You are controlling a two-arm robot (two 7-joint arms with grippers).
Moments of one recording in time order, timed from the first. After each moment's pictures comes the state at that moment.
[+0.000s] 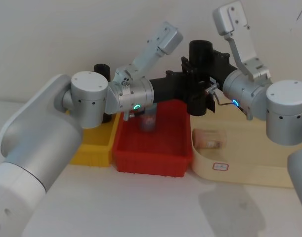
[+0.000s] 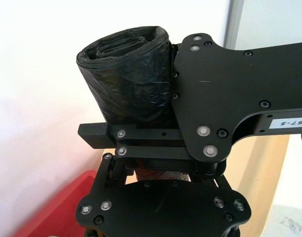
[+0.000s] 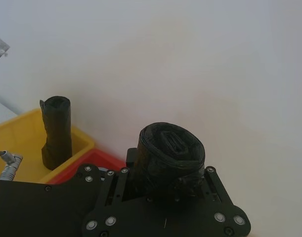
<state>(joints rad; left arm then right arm) -0.89 0.09 0.51 -1.01 -0.28 0.22 -0.65 0.72 0.09 -0.38 -1.35 0.01 0.47 0.27</state>
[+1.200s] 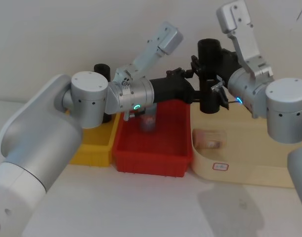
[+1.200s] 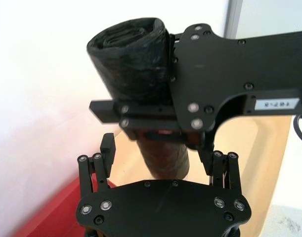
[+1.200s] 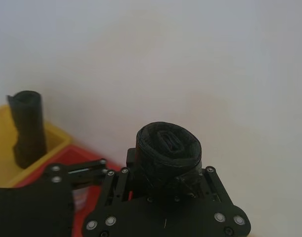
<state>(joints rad) -0.89 0.09 0.51 -1.01 -0.28 0.22 -0.65 0.72 0.08 -0.37 -1.35 -0.03 0.51 0.21</state>
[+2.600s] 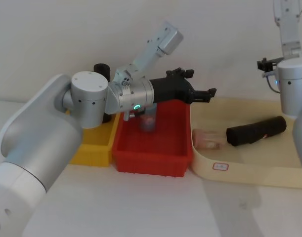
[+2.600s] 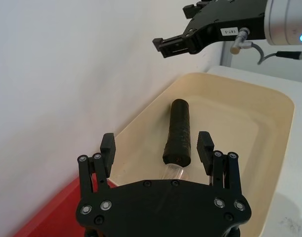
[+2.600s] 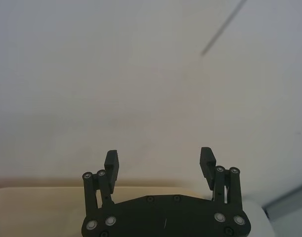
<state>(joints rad) -0.89 0.09 0.51 -1.01 -0.28 0.22 -0.65 0.87 0.00 -0.19 -1.10 -0.19 0.72 -0.20</state>
